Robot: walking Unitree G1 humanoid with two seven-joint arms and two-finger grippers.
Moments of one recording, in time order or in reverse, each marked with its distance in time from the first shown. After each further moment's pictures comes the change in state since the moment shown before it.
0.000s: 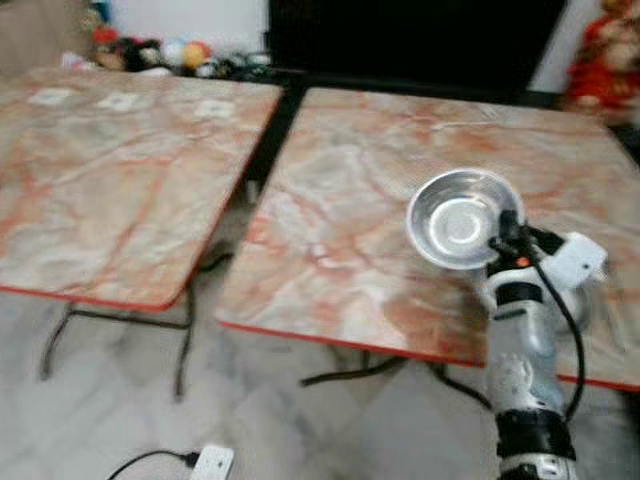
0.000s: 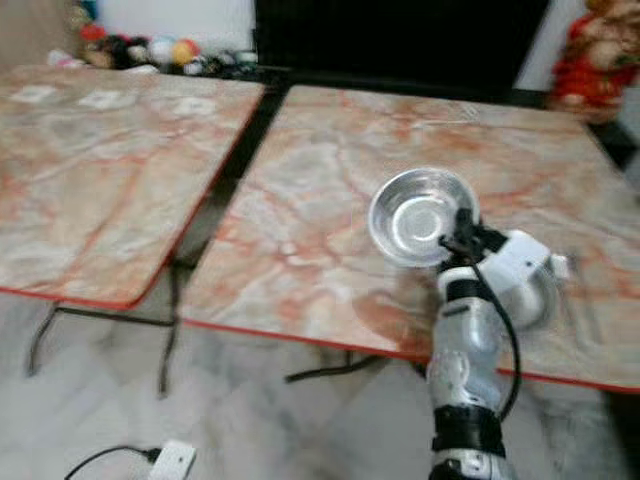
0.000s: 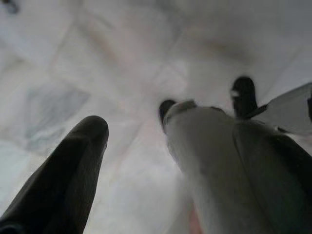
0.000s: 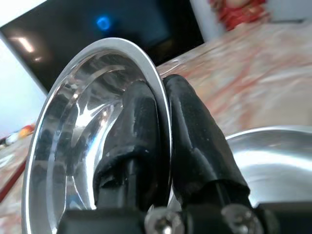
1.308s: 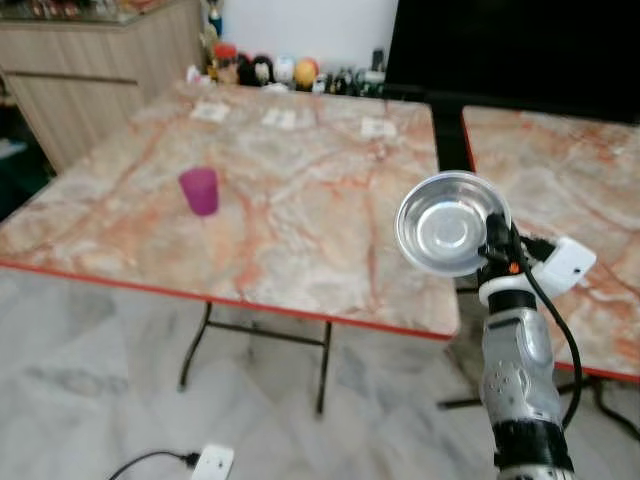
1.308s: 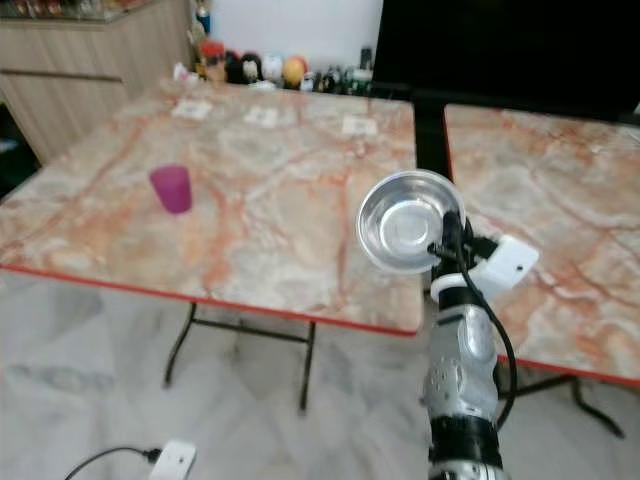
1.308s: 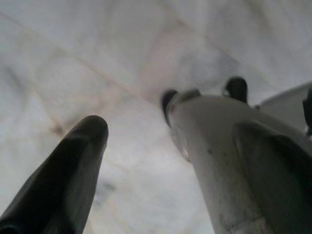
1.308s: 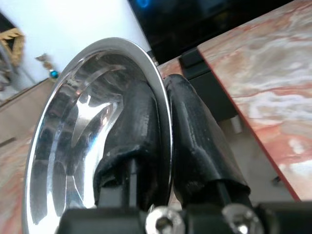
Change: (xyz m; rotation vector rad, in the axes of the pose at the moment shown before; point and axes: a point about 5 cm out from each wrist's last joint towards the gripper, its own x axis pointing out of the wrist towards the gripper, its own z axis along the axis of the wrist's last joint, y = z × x) left arm -0.001 0.002 -0.008 -0.008 0.019 0.009; right arm -0.007 0.024 -0.014 0.020 0.062 0.134
